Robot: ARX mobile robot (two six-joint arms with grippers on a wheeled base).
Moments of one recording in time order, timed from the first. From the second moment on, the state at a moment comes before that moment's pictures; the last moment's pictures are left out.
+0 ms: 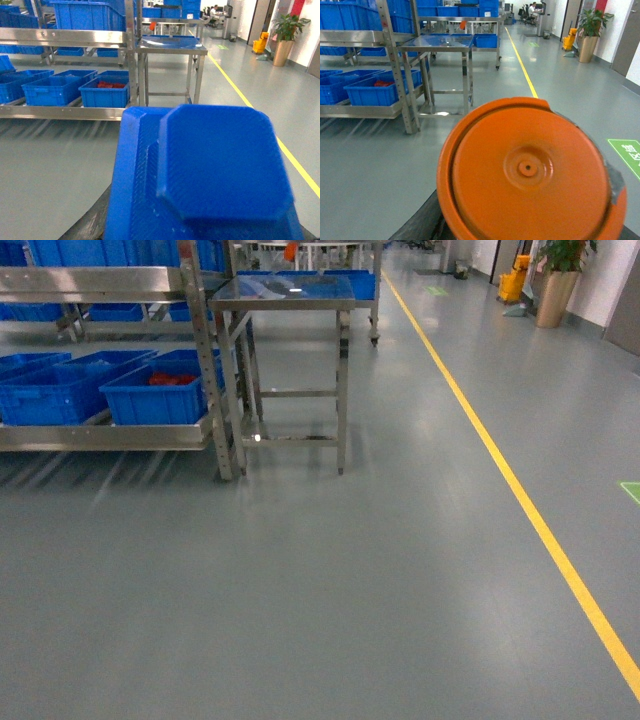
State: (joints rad) left arm 0.00 0.01 0.01 -0.01 0.00 0.00; right arm 0.00 0.00 0.01 -0.01 0.00 0.01
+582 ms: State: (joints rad) left arm 0.00 0.01 0.01 -0.01 0.00 0.00; right arm 0.00 0.00 0.01 -0.01 0.00 0.01
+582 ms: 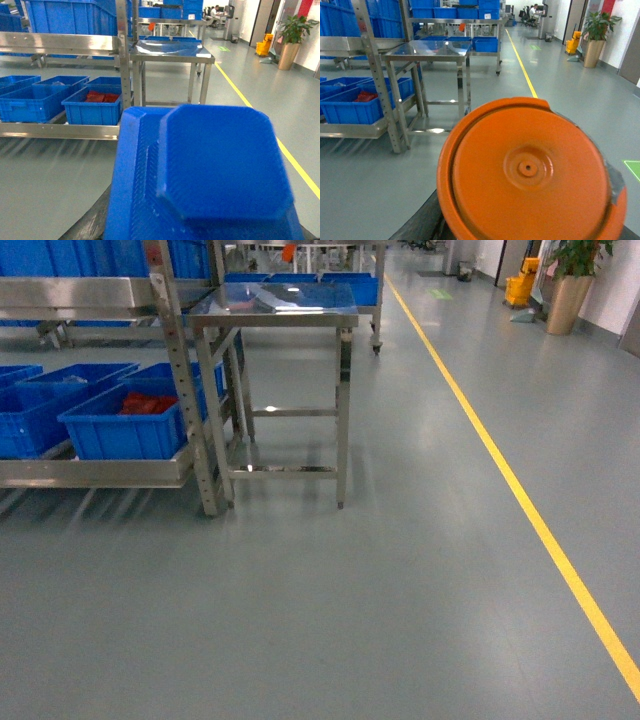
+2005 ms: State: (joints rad) left arm 0.00 0.01 0.01 -0.01 0.00 0.00; right arm 0.00 0.00 0.01 0.00 0.00 0.01
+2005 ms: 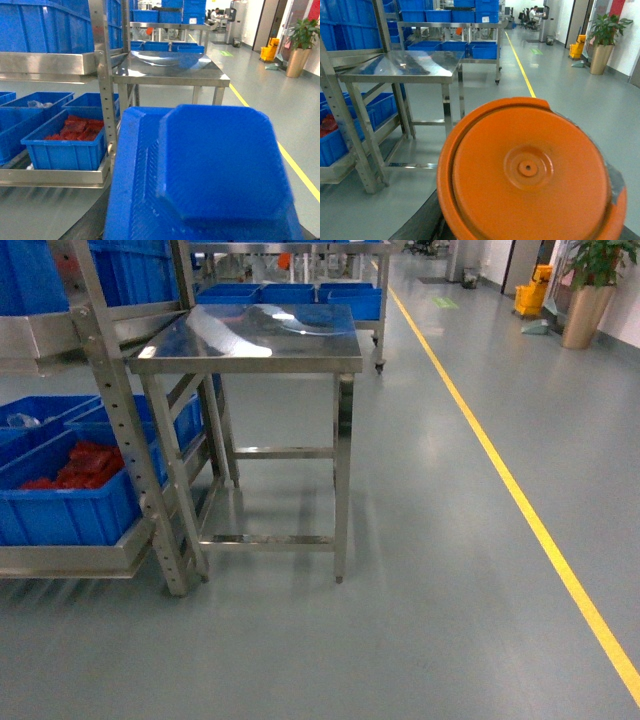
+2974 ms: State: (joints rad) left arm 0.00 0.01 0.01 -0.01 0.00 0.00; right arm 0.00 0.00 0.01 0.00 0.00 0.01
